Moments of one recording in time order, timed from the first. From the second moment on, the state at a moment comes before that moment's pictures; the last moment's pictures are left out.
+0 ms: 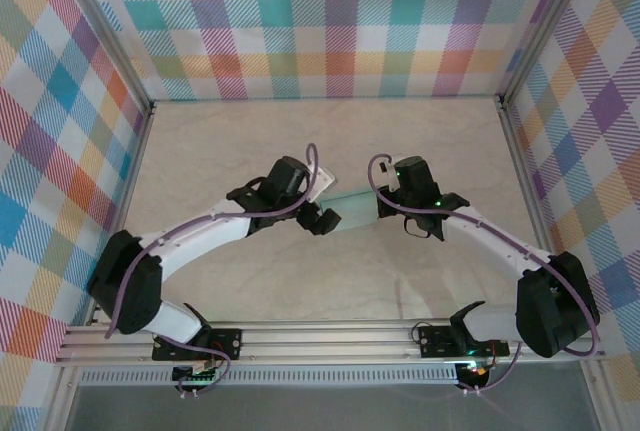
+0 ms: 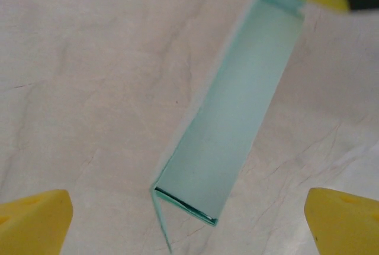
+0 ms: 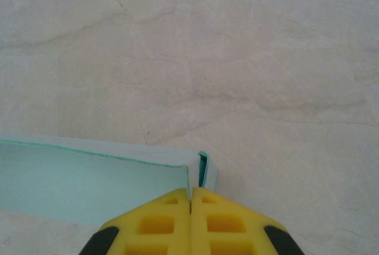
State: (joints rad) left arm -0.72 1.45 1.02 -0.32 0.11 0.05; right arm 0.51 1.30 0.82 -0.29 0.00 0.20
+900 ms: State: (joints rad) left arm -0.73 1.69 1.37 -0.75 -0.03 -0.17; right arm 0.52 1.27 0.82 -0.34 0.01 0.17
